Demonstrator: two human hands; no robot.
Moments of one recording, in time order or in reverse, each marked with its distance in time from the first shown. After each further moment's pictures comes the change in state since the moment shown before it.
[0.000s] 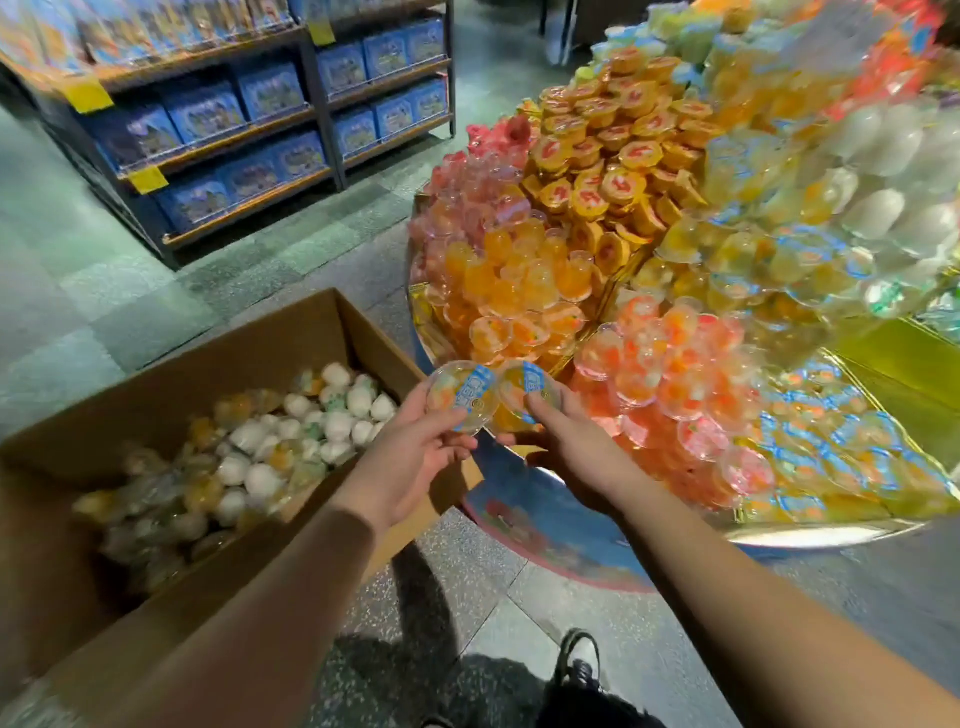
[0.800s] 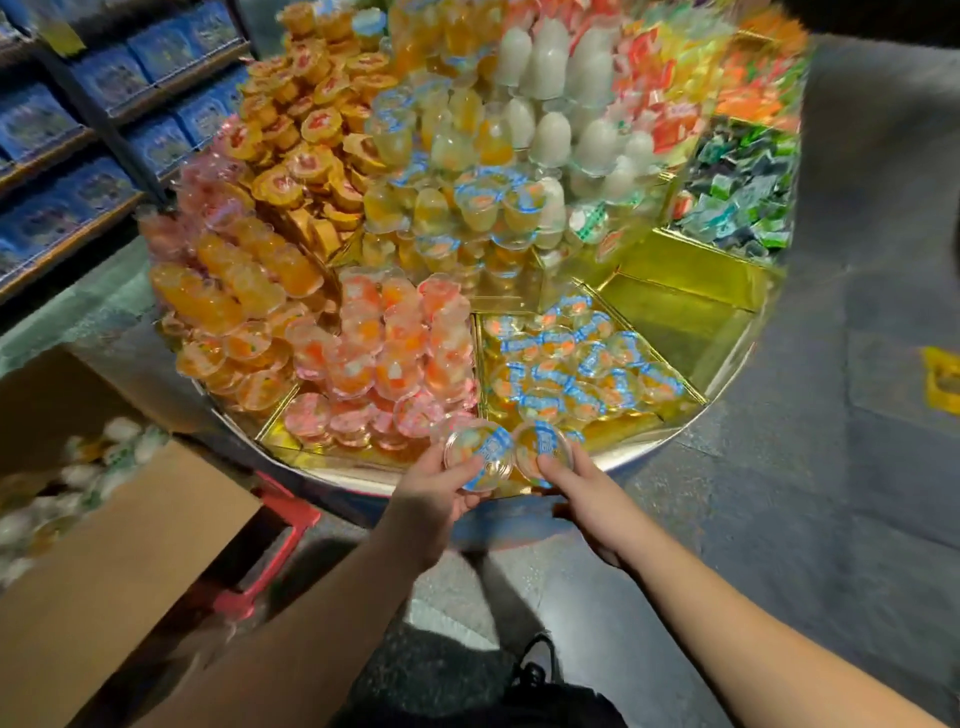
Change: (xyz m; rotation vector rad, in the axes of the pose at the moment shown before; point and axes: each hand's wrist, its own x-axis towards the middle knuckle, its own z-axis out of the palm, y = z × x) left_hand 0.043 -0.198 0.349 0.140 -0.016 -0.308; right_hand -0.158 0.087 -0.369 0.085 0.320 0.140
